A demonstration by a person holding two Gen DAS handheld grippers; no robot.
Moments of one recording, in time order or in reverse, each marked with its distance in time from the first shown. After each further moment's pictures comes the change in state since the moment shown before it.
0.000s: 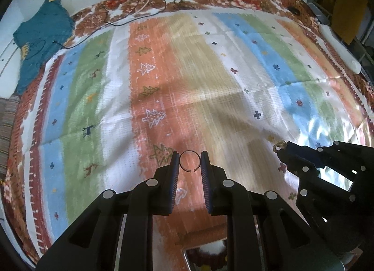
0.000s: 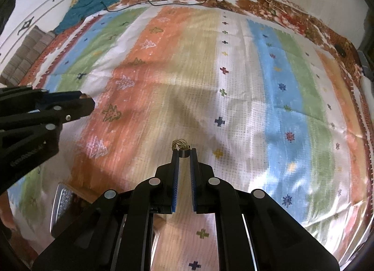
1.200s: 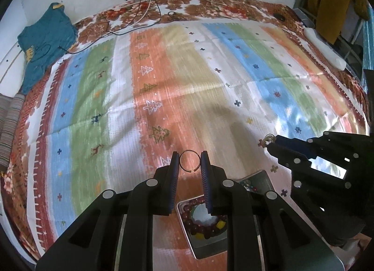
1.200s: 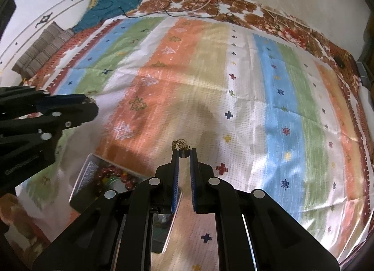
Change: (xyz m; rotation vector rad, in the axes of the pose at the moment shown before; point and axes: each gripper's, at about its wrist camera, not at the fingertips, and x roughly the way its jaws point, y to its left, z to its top) left arm -0.054 -0.008 -0.046 0.021 -0.069 -0.032; right arm -0.053 0.021 -0.036 -0.055 -0.072 0.034
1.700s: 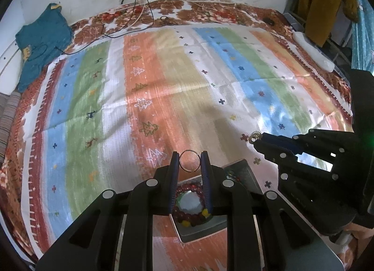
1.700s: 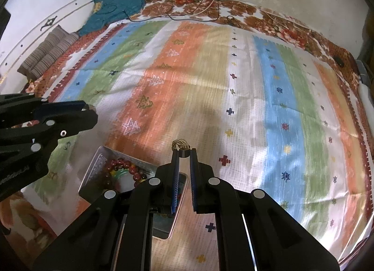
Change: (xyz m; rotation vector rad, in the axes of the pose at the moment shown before) left arm -0.024 -0.009 -0.019 -0.001 -0.029 -0.060; right arm -0.017 0.000 -0.011 0.014 -0.019 0.018
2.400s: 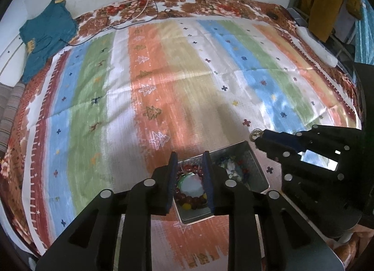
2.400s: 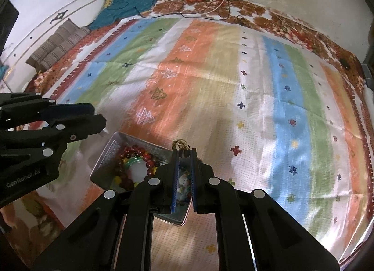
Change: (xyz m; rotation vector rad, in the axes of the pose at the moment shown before) left arm -0.006 0.000 -0.022 -0.019 0.036 0.028; right arm -0.007 0.014 -0.015 -0.032 0.010 0.028
